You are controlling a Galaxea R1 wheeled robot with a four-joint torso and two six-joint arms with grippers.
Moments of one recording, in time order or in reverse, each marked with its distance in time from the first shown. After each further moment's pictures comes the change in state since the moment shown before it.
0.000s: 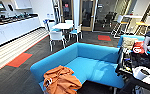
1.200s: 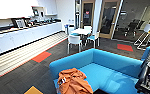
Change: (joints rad) left arm 0.006 0.002 -0.001 0.004 0.001 0.000; right arm -0.005 0.006 -0.003 -0.001 -0.001 -0.003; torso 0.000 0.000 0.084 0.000
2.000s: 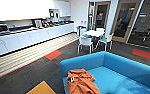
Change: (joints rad) left arm 0.009 0.000 -0.003 0.000 0.004 0.000; right arm -0.008 0.003 0.000 -0.001 -0.003 0.000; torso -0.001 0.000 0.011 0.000
